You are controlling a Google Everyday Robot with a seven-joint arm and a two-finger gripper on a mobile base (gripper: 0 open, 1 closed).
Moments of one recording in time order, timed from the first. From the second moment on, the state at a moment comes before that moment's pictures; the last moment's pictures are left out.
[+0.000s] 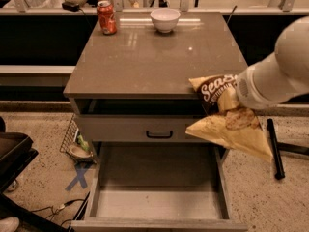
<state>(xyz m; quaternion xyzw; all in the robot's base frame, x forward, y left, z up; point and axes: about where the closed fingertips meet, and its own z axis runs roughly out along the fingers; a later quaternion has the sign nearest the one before) 0.502 -0.204 0.854 -0.09 0.96 0.04 0.26</state>
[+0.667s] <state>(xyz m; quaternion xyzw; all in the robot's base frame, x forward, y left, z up) 0.588 -0.151 0.959 -0.17 0.93 0.02 0.32</state>
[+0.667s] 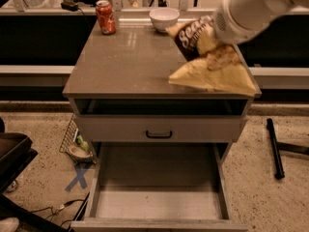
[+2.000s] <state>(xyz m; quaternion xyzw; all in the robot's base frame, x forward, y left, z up) 0.735 -0.128 0.959 -0.27 0.85 0.14 0.42</state>
